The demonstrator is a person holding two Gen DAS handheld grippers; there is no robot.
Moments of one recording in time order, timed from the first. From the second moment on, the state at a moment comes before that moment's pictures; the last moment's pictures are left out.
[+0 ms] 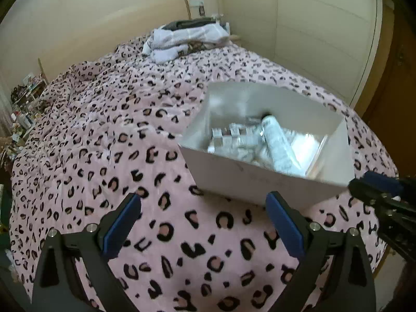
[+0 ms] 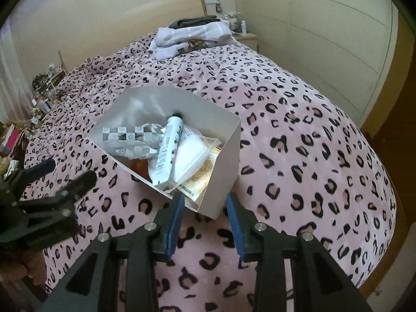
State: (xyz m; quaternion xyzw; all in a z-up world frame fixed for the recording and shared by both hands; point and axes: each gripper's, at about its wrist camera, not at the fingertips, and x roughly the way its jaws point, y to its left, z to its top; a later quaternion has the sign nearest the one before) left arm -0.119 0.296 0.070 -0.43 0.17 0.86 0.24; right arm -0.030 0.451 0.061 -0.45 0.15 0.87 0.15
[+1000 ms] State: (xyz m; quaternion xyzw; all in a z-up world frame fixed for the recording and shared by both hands) left arm -0.138 0.334 0.083 -0.43 0.18 0.84 0.27; right arm -0.069 0.452 0.053 -0.51 0.12 0.84 0.16
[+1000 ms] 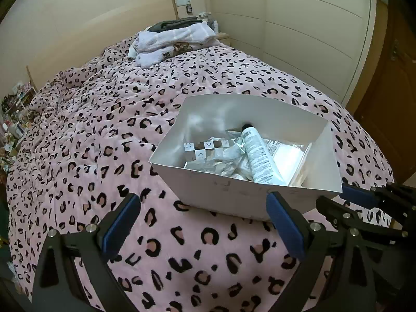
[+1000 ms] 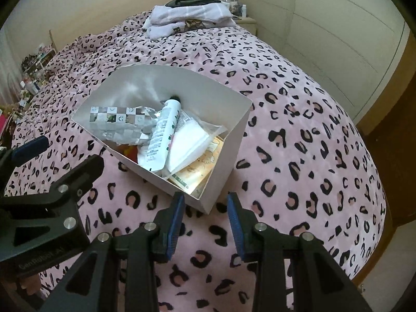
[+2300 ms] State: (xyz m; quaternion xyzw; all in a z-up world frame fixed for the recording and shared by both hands) left arm -0.141 0.338 0.081 -0.42 0.19 0.85 0.26; right arm -0.075 0.453 0.053 -0.51 0.12 0.84 0.16
